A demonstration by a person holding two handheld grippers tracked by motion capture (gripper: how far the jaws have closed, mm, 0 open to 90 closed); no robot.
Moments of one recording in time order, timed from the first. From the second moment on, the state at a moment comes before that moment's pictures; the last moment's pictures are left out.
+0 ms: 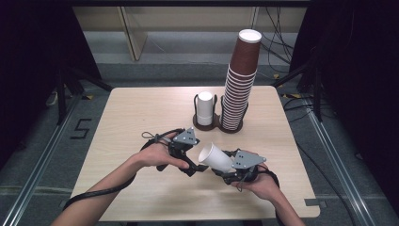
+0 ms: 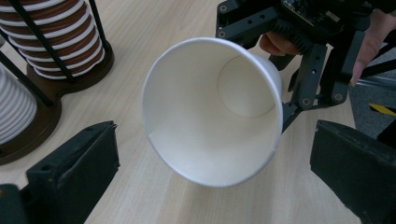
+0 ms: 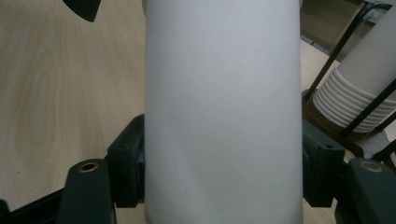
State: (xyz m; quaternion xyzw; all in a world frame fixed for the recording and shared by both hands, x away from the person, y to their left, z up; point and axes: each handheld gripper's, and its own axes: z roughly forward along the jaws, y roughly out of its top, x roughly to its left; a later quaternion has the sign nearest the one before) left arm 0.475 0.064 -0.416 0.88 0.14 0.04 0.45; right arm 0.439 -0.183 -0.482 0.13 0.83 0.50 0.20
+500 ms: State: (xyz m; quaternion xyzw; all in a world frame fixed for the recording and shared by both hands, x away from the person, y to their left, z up) left arm 0.486 0.056 -0.428 0.88 0.15 0.01 0.45; right arm 0.439 -0.171 -0.484 0.11 0.84 0.49 0.21
